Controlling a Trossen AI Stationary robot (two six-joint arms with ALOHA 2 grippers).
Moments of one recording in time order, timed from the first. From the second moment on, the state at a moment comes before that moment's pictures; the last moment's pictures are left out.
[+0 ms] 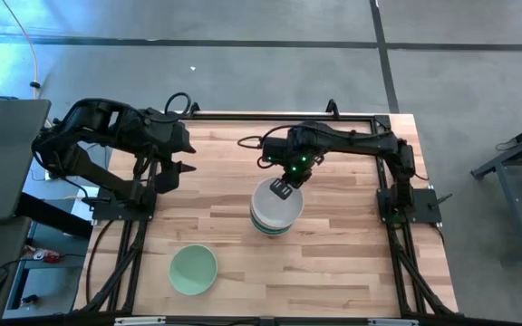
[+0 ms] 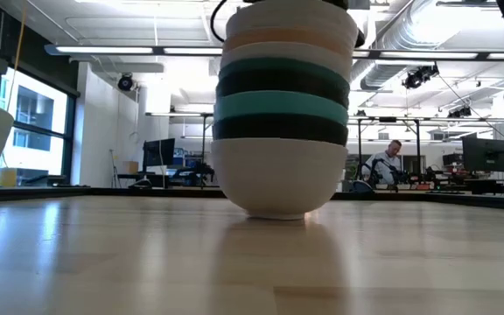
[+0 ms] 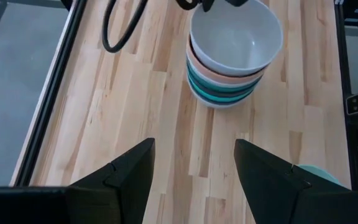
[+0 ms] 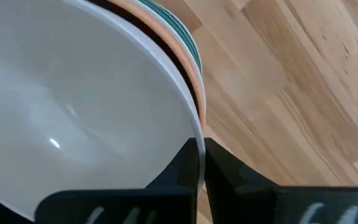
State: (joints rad) left arm 0.05 1.33 1.95 -1.55 -0.14 -0.14; right arm -0.08 1.96 2.04 -1.57 -0.16 0.65
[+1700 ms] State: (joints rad) left arm 0.05 1.33 1.95 -1.51 -0.14 -0.14; right arm -0.06 2.01 2.04 -1.55 -0.16 0.67
